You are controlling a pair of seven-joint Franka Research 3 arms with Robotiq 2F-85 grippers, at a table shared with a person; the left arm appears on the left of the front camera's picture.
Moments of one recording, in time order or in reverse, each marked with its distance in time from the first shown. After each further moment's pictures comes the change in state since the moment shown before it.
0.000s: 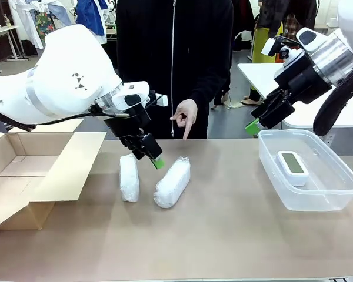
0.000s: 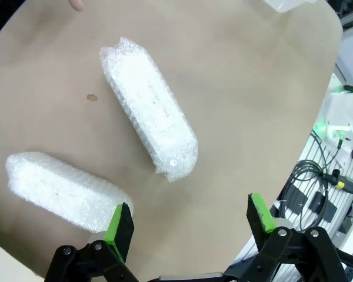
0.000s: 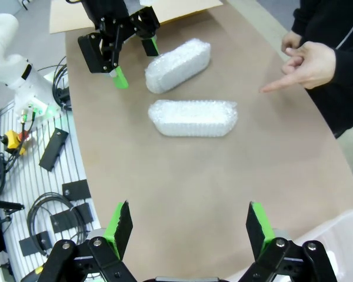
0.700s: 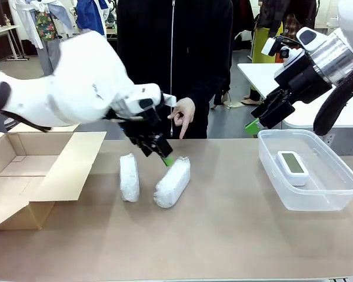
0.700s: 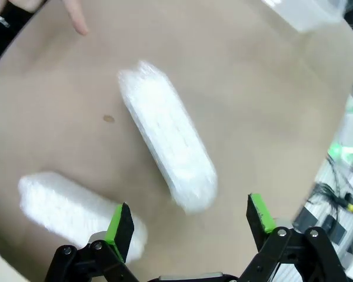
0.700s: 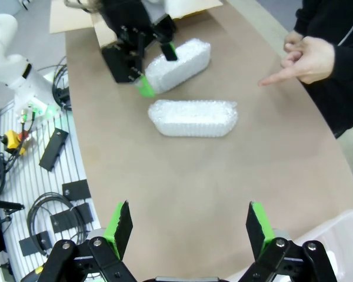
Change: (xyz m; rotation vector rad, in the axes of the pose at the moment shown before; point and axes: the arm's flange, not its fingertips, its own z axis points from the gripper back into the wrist) left arm 0.029 0.003 -0.032 0.080 -0.043 0.027; right arm 0.000 0.000 0.000 0.000 0.000 0.000
